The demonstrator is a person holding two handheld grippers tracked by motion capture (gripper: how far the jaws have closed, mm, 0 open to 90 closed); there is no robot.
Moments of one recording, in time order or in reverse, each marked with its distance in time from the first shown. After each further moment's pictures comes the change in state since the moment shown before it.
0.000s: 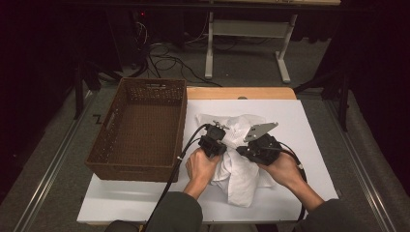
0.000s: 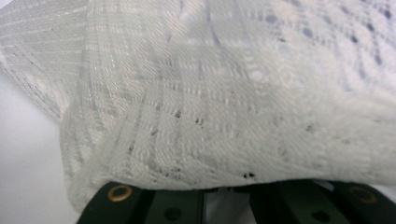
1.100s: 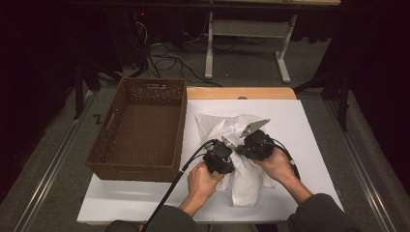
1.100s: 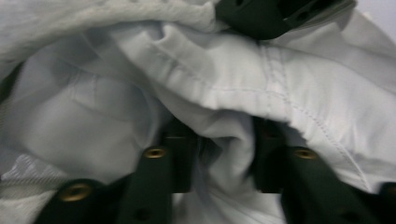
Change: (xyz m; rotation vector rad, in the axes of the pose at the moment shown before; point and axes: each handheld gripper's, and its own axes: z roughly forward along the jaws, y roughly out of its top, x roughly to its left) left arm -0.036 -0.031 -0.006 0.031 -0.093 0.144; right arm -0.019 -0.007 0.034 0.070 0.013 0.089
